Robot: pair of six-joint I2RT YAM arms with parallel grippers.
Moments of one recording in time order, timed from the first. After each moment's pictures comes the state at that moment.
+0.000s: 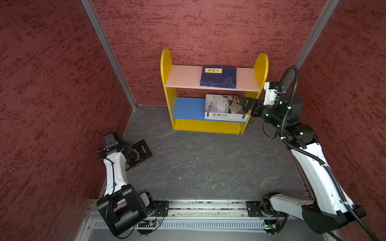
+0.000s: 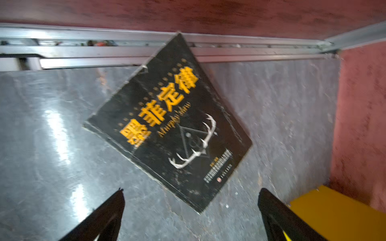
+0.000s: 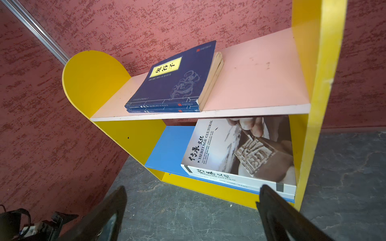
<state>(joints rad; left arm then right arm) 0.60 1.19 0.85 -0.75 0.00 -0.97 0.29 1.18 1.54 -0.55 -0.12 0.41</state>
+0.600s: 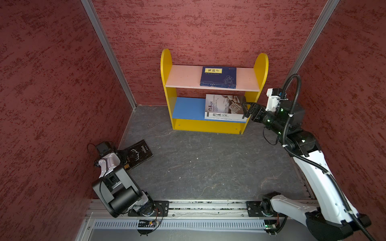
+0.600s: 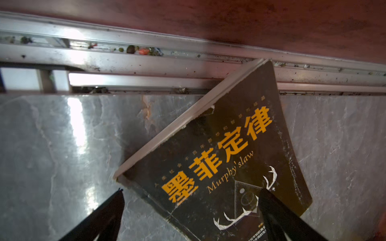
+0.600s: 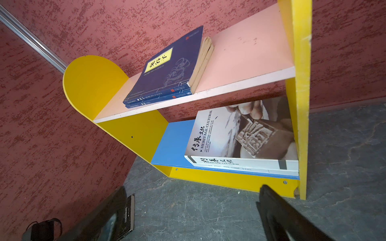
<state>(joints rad) 0.75 1.39 0.77 -0.58 0.05 -0.86 0.31 1.11 1.45 -0.55 -0.09 0.51</state>
